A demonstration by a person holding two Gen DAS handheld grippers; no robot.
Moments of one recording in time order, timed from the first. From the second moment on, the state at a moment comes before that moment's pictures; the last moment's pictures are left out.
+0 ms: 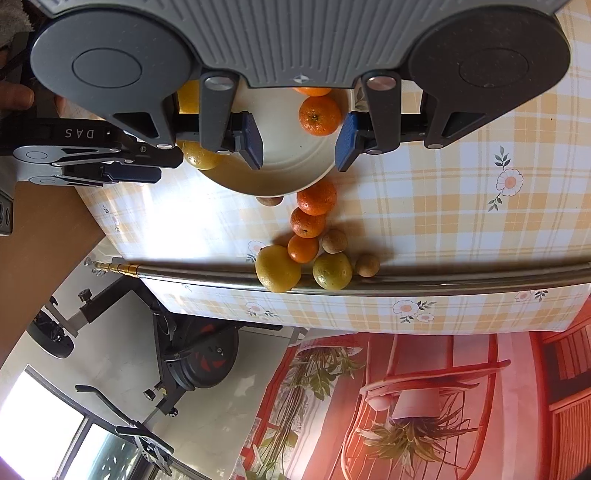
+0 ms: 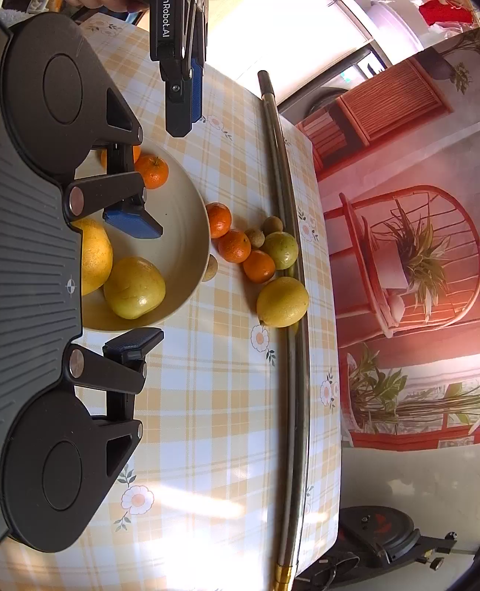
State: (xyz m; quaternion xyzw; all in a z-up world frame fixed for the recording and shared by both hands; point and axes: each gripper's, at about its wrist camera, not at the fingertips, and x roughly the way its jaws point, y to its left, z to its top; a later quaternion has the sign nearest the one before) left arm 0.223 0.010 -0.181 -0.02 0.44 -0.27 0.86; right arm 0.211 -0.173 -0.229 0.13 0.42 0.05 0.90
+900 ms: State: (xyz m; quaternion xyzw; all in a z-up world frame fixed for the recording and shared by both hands) left arm 0.357 -0.015 -0.243 -0.16 0.51 -0.21 0.82; right arm 0.242 -0.209 -0.253 0.17 0.44 0.00 0.88
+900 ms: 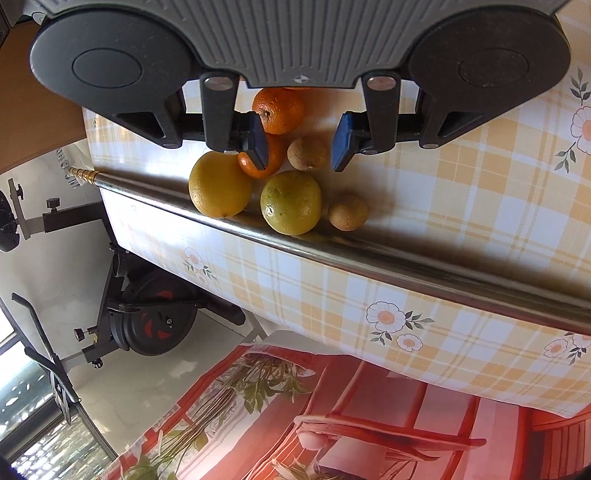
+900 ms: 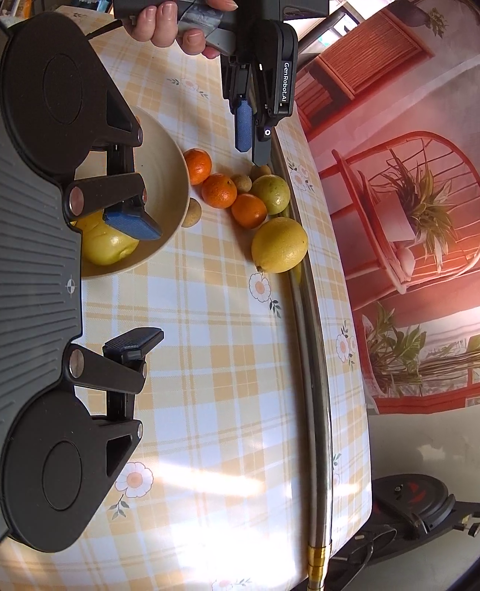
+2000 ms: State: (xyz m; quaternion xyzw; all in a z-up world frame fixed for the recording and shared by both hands) left arm 0.334 -0.002 -0.231 -0.11 0.47 -0.22 0.85; right arm 0.251 -0.213 -0.256 0.17 0.44 0.00 0.88
